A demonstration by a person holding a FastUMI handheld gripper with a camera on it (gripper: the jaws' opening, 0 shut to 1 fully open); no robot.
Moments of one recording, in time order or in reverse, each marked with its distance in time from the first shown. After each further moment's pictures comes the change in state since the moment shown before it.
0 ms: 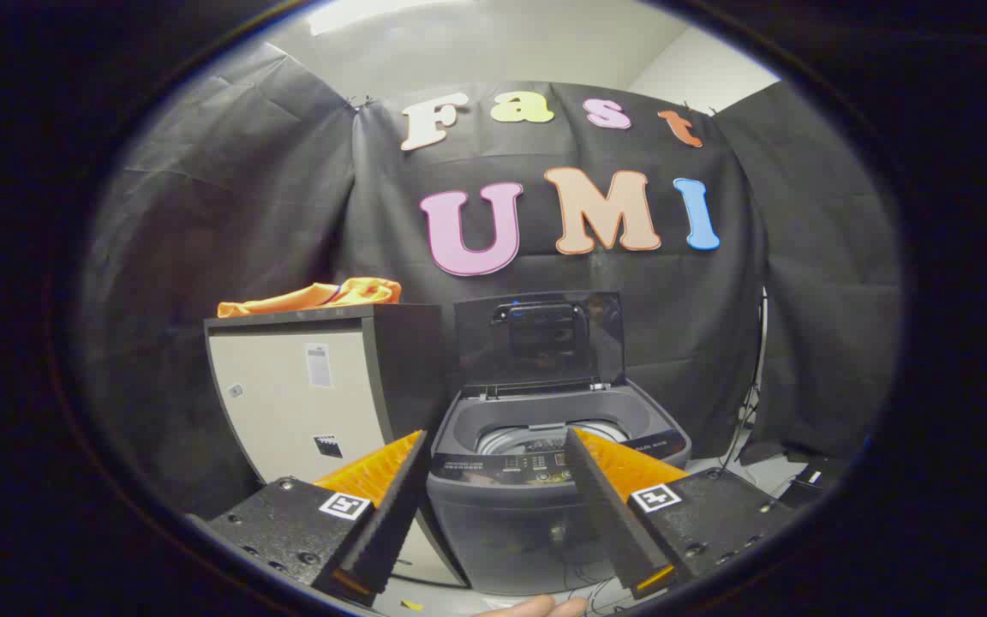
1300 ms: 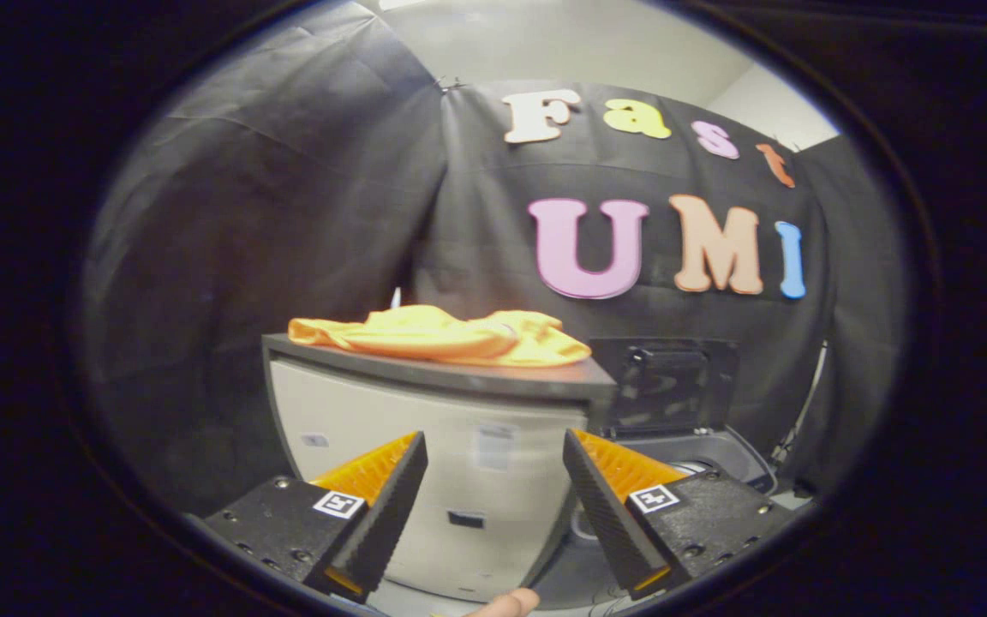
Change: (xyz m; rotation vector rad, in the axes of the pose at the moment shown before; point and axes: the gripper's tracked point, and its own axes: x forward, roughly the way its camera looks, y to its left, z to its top) arm 0.079 0.235 0.058 -0.144 0.028 0.176
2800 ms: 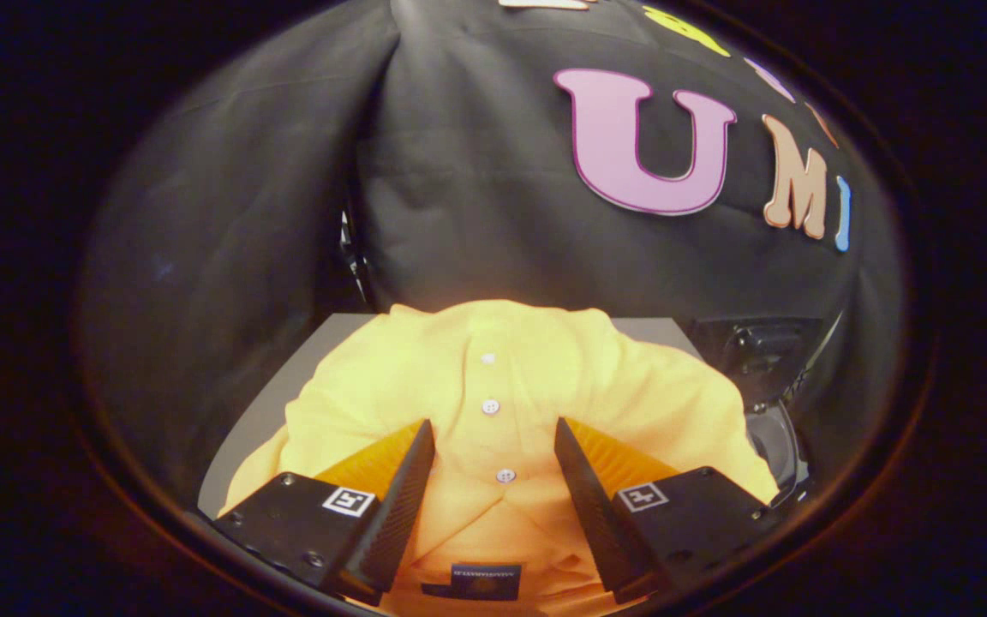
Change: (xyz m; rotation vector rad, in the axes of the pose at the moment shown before) arm 0.213 0.024 0.026 0.129 0.498 -0.109
